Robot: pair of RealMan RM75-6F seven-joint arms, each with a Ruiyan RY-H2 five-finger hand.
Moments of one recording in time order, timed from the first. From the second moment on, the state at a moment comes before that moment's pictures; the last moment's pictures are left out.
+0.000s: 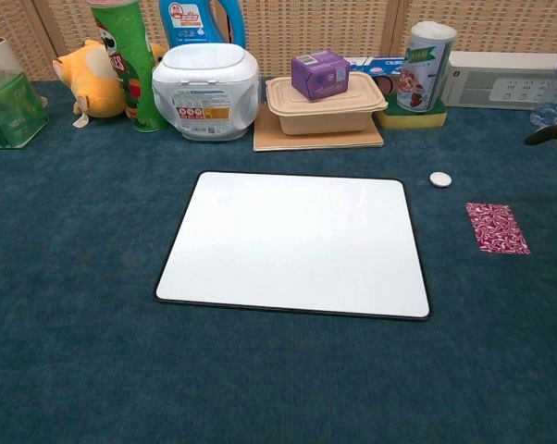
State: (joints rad) left arm 0.13 -0.99 0.06 -1.64 1.71 1.77 -0.19; right arm 0.41 -1.21 0.15 -1.71 -1.16 0.96 -0.18
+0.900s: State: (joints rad) left arm 0.13 -0.98 0.05 -1.65 1.69 1.75 -0.19; right arm 0.62 -1.36 0.16 -1.60 -0.70 0.91 -0.43
